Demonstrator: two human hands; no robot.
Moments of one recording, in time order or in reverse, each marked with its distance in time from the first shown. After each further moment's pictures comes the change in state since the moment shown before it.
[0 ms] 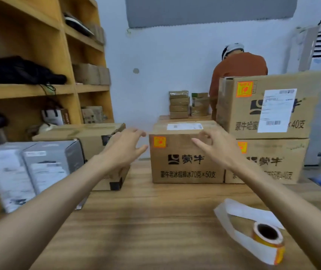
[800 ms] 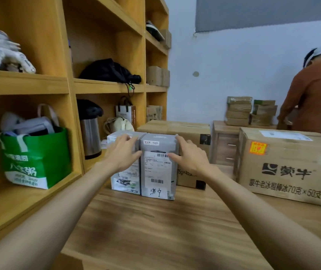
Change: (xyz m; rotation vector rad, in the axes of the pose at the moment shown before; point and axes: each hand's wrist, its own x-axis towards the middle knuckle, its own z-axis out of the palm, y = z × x) left_hand -0.156 -0.286 -0.053 0.068 -0.053 -0.406; right_hand 0.033 -0.327 0.194 0.116 -0.338 -0.155
